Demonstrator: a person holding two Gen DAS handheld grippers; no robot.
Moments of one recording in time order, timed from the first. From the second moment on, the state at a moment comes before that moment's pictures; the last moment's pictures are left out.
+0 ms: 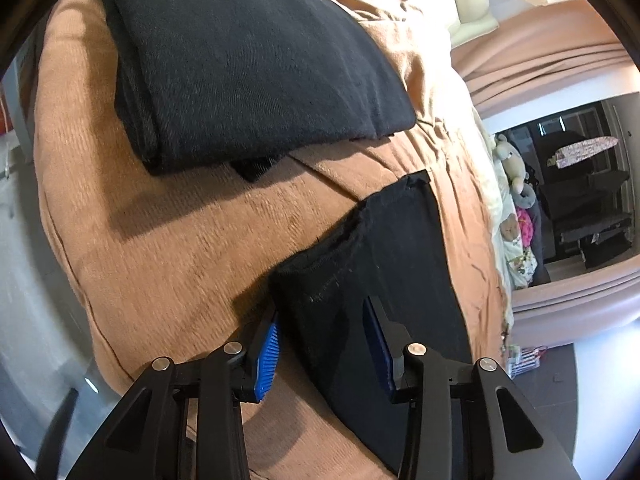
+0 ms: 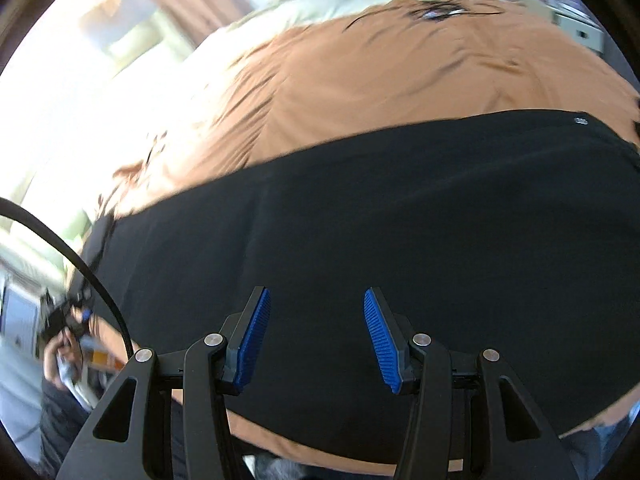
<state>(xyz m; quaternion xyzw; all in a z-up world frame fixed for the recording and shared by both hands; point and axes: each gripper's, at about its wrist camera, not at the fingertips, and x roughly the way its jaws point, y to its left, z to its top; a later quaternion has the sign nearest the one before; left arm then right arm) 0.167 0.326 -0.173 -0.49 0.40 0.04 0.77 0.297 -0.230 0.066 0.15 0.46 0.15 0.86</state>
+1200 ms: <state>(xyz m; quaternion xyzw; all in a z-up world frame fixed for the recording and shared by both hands) 0.162 0.342 -0.187 -0.53 0.38 0.04 0.75 0.448 -0.085 -0.013 0.04 0.54 0.13 0.83</state>
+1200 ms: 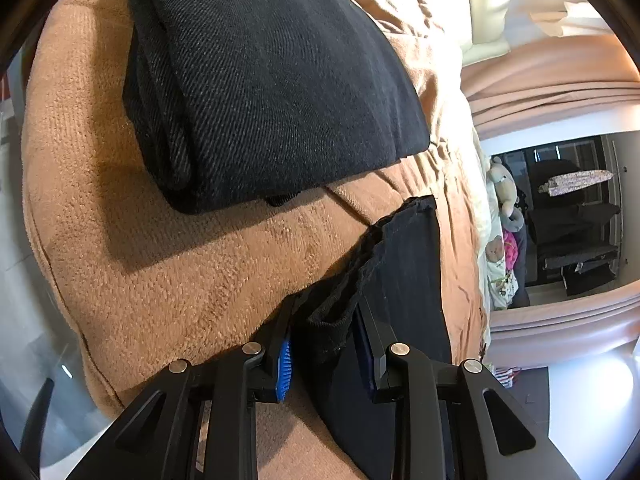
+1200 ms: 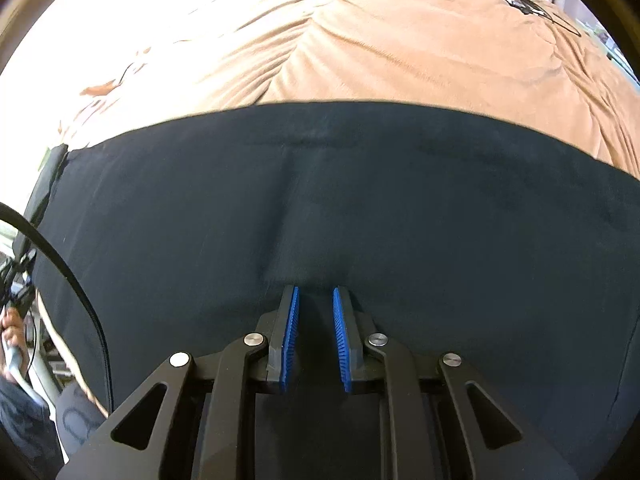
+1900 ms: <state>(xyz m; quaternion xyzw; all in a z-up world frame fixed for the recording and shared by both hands) 0.163 0.339 -0.160 -0.52 0.35 0.00 0.78 0.512 -0.060 -0.059 0.09 0.53 0.11 0.83</state>
